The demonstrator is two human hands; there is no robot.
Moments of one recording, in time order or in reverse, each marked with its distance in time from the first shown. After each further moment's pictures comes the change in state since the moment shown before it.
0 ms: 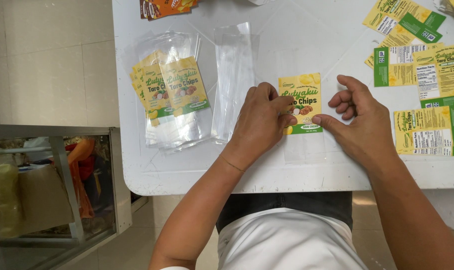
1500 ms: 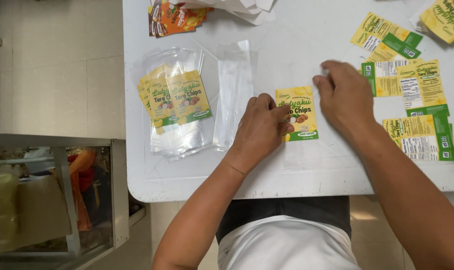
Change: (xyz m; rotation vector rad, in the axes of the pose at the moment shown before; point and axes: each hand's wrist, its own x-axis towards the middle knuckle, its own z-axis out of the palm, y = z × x) left_hand 0.009 0.026 -0.025 0.097 -0.187 -0.144; right_hand 0.074 0.018 0.014 -0.455 0.111 -0.164
